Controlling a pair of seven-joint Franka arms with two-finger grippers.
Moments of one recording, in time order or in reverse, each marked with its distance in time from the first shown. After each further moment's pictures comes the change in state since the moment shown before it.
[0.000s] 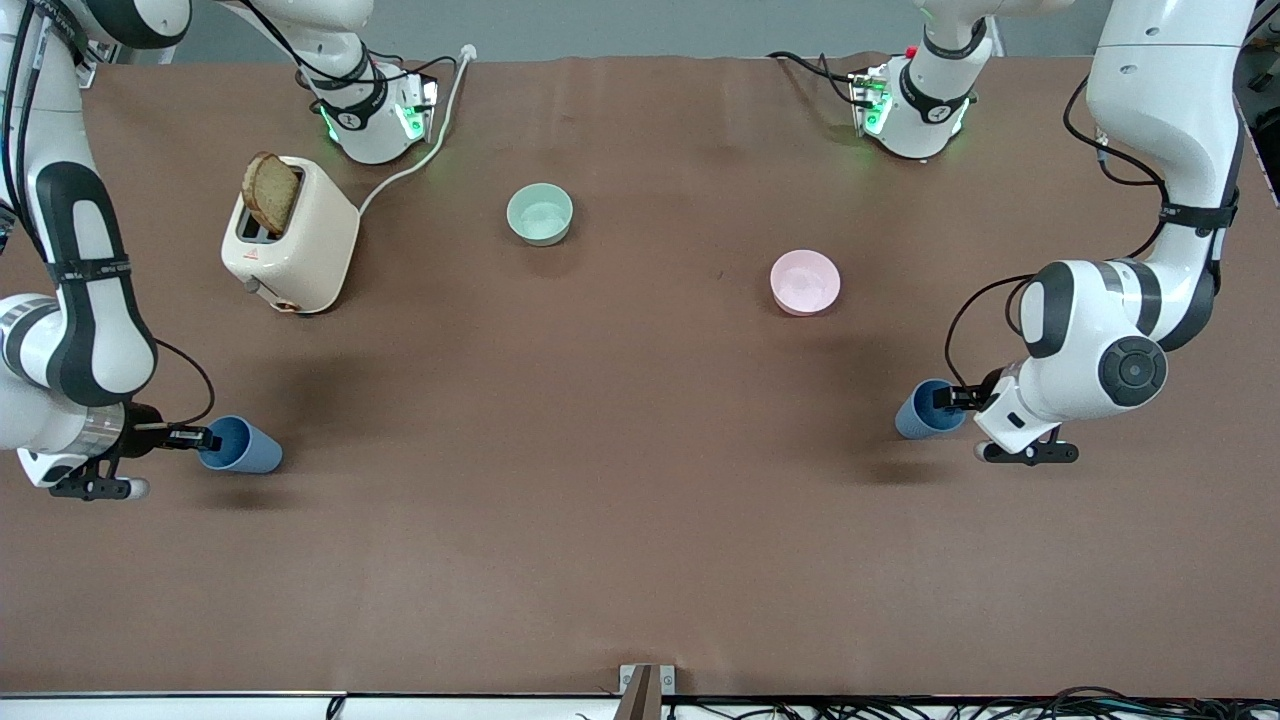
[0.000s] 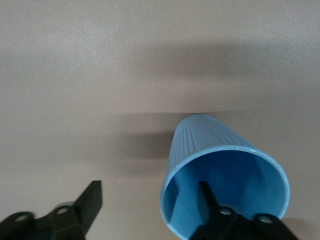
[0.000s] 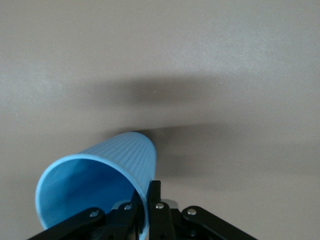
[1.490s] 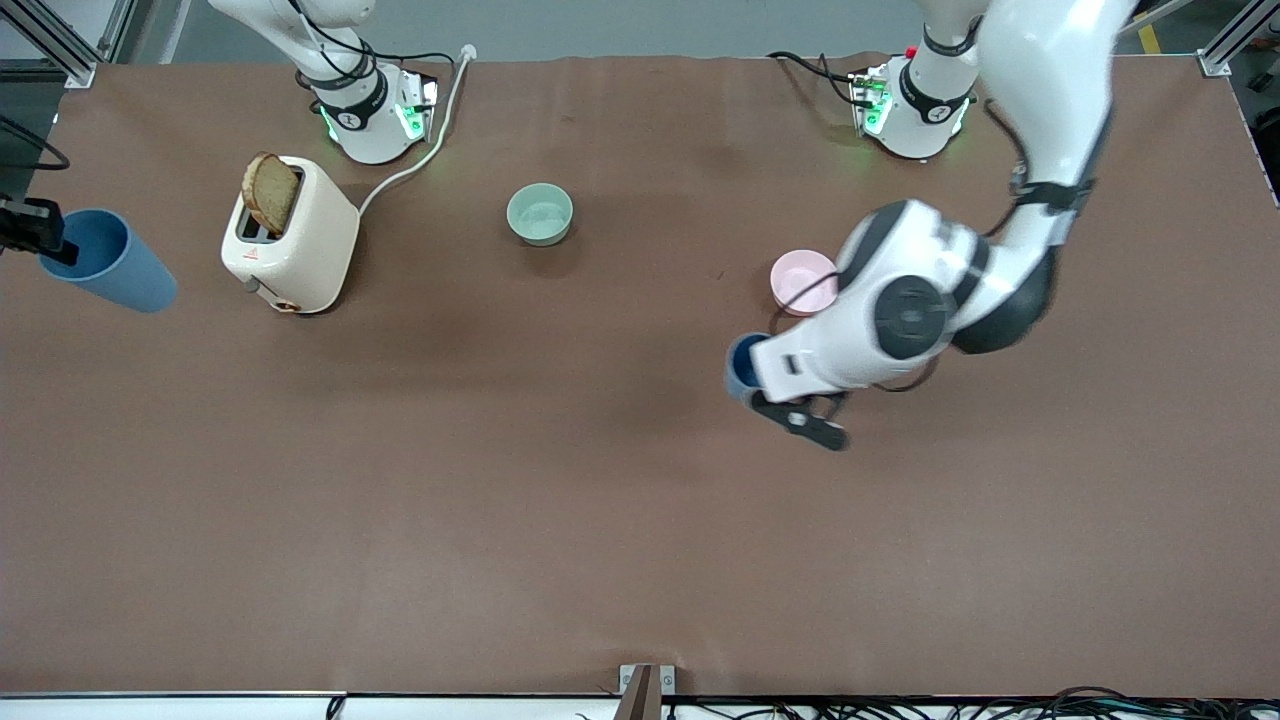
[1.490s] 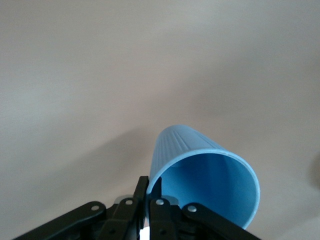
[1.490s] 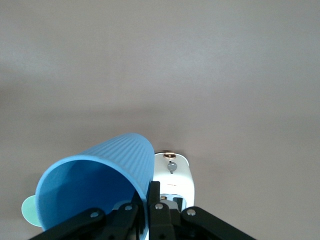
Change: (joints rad) left arm -0.227 0.119 -0.330 0.427 0.001 -0.258 0.000; right arm 0.156 -0.623 0.011 0.098 -0.160 -0.680 0.214
